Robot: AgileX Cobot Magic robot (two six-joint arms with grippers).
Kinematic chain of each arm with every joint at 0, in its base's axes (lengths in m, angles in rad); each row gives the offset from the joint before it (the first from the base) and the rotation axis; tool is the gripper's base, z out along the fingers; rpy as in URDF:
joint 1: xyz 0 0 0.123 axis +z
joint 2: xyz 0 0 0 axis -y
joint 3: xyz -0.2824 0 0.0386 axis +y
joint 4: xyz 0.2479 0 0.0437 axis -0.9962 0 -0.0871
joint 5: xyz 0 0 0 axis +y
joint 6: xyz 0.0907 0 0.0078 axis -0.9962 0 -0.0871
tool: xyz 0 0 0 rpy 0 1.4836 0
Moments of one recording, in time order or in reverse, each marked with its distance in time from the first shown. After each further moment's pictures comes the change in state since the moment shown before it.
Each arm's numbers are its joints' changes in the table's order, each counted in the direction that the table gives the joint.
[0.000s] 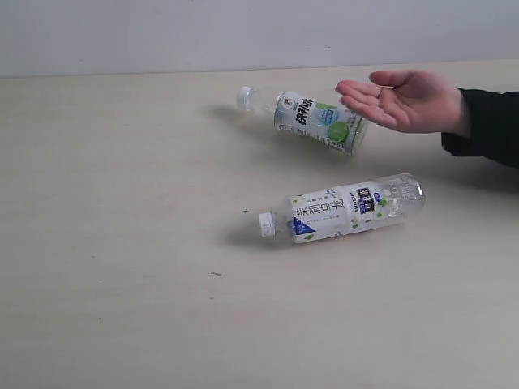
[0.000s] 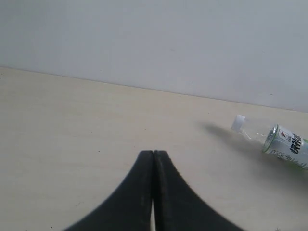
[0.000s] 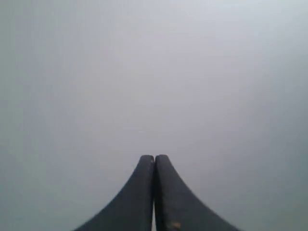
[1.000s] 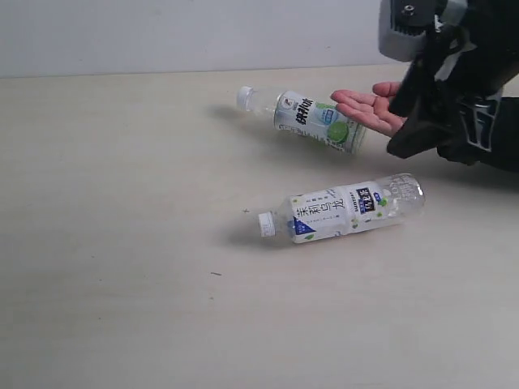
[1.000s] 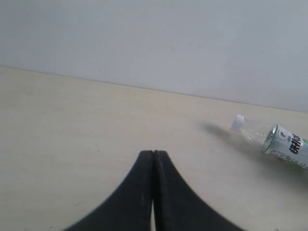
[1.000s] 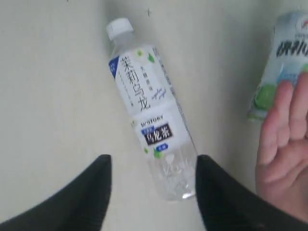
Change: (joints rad) left arm 0.000 0.000 0.000 0.000 0.000 0.004; right arm 0.110 -1.265 -0.998 0.304 1.567 1.103
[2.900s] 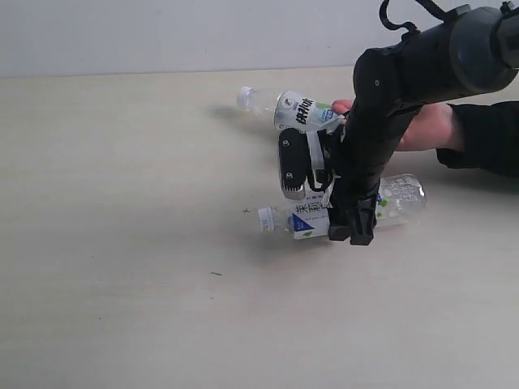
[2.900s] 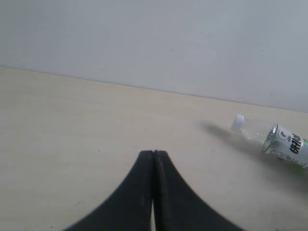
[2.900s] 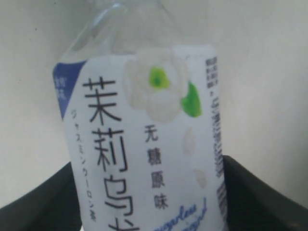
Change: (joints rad) left arm 0.000 0.000 0.000 0.000 0.000 0.000; right arm 0.188 -0.510 0.000 0.236 -0.355 -0.068
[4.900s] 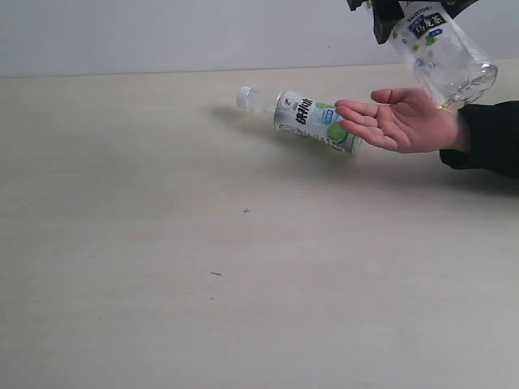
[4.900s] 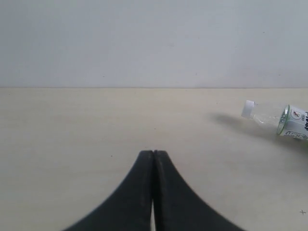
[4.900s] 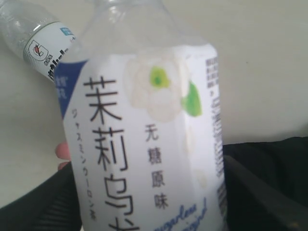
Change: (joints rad) left arm 0.000 0.000 0.000 -0.153 0.000 0.000; right arm -0.123 0.141 -0.570 0.314 0.452 -1.348
